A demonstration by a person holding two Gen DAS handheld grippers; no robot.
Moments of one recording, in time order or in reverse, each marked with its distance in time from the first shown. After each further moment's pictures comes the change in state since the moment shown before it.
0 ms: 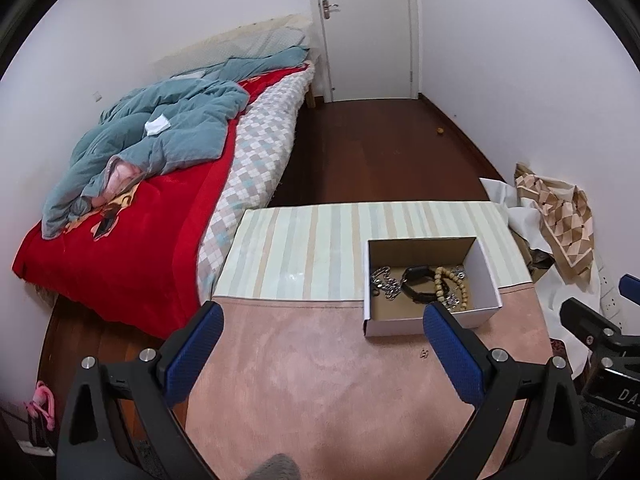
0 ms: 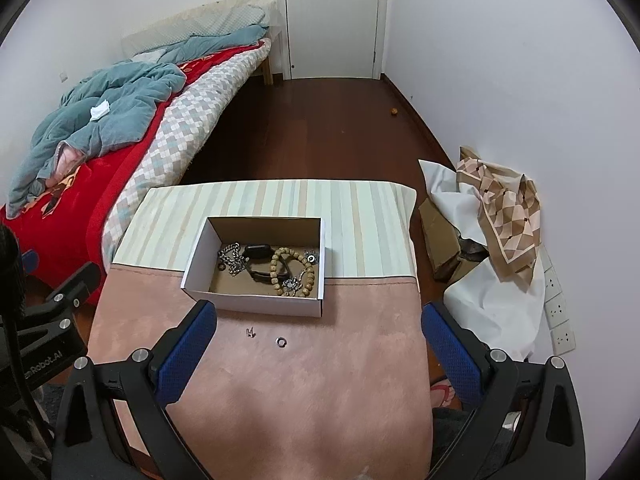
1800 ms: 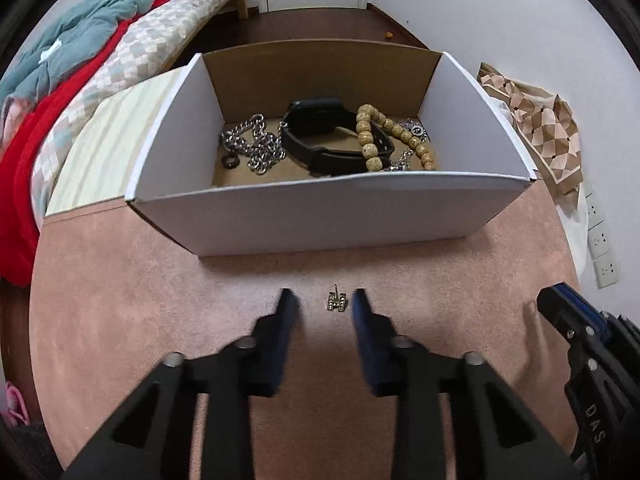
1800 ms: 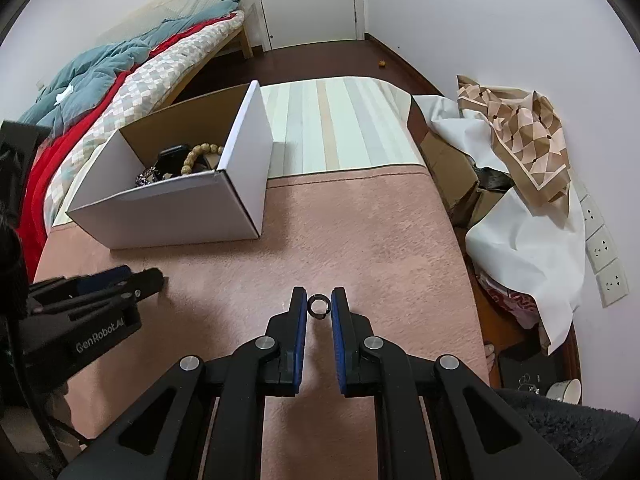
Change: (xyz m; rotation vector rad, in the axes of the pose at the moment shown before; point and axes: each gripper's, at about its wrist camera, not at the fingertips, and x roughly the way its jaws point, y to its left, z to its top) left arm 0.165 -0.112 -0.086 0.075 0.306 -0.215; right arm 0.164 -0.059 -0.107 0.109 0.076 0.030
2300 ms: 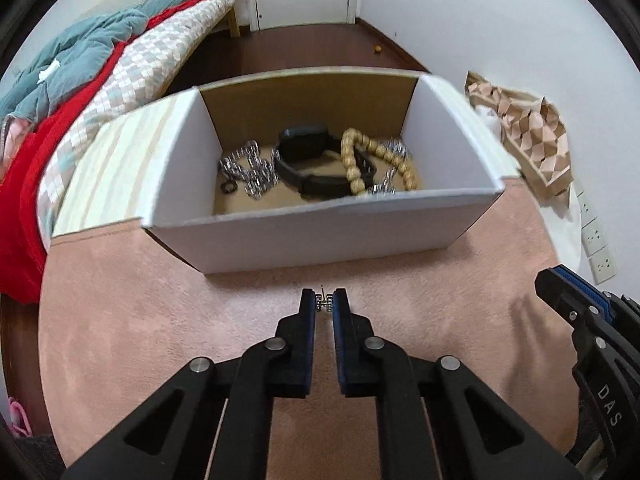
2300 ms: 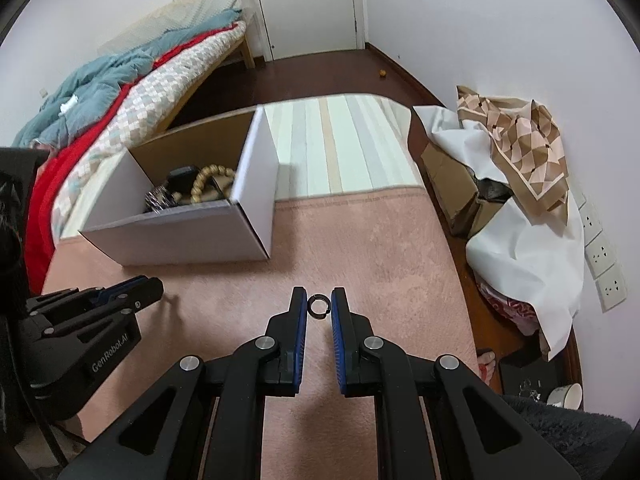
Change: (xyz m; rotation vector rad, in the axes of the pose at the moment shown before) left arm -0.024 0.002 0.004 0.029 -0.072 -0.015; right arm -0.020 0.004 0.011 0.007 -0.047 0.019
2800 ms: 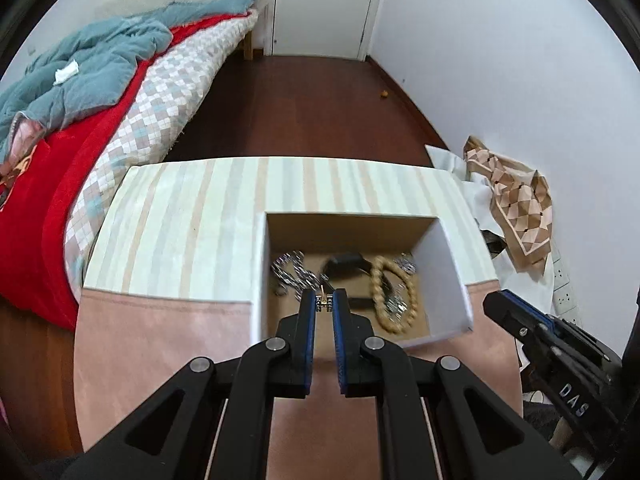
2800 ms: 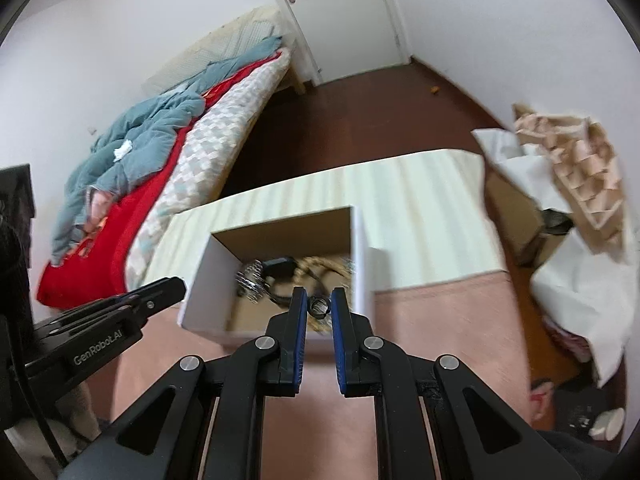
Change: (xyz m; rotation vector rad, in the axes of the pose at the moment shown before) left arm -0.047 0.062 0.081 -0.105 -0.072 -0.074; right arm -0.011 0.036 0.085 0.054 -0.036 0.266
